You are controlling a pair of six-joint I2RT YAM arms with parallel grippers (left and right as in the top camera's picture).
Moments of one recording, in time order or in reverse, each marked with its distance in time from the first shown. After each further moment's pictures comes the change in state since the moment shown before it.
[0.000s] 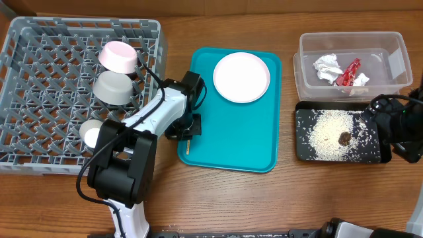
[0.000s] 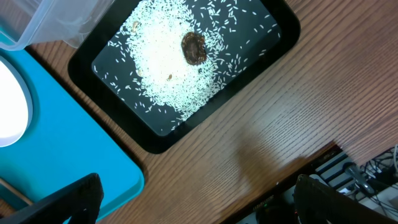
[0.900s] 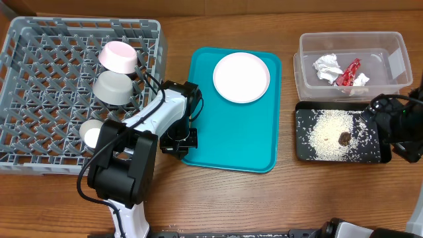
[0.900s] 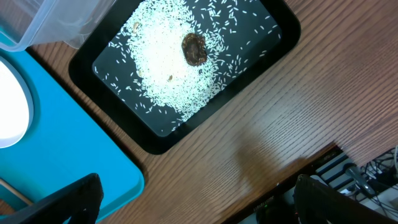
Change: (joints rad) left arm -0.006 0.001 -0.023 -0.216 0.056 -0.004; right arm 0.000 0.000 0.000 0.003 0.000 0.000
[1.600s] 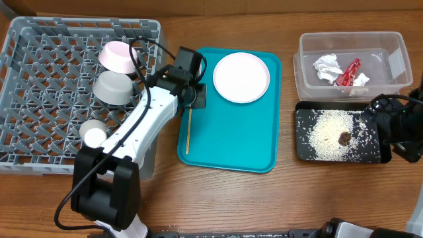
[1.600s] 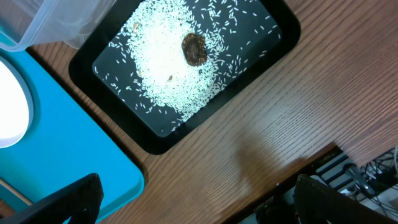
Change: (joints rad) left arm 0.000 -0.170 0.090 0.533 -0.084 0.169; right arm 0.000 0.000 0.000 0.000 0.000 0.000
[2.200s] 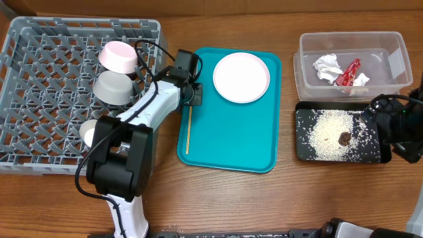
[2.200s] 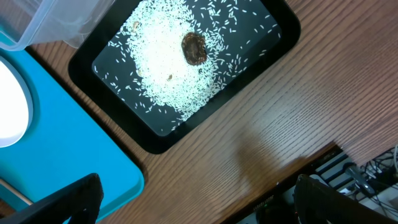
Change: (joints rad) left arm 0.061 0.204 0.000 0.154 -0.013 0.039; right arm 0.000 0.000 0.000 -0.002 0.000 0.000
